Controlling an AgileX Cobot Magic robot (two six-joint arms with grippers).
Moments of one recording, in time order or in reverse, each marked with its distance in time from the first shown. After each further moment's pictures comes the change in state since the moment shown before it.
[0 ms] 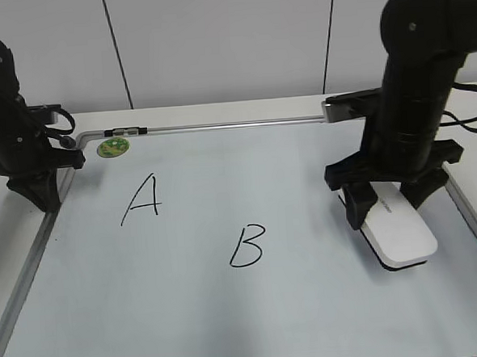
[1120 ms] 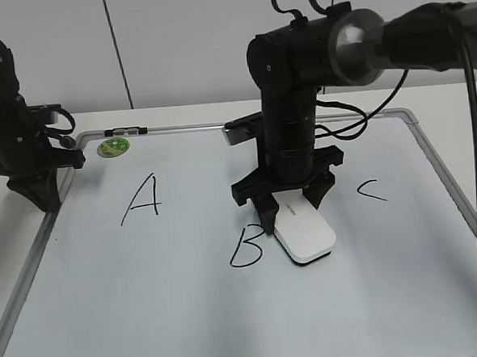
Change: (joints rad) left arm 0.000 0.000 -0.001 -0.002 0.000 0.000; right arm 0.190 0.379 -0.466 -0.034 0.109 0.002
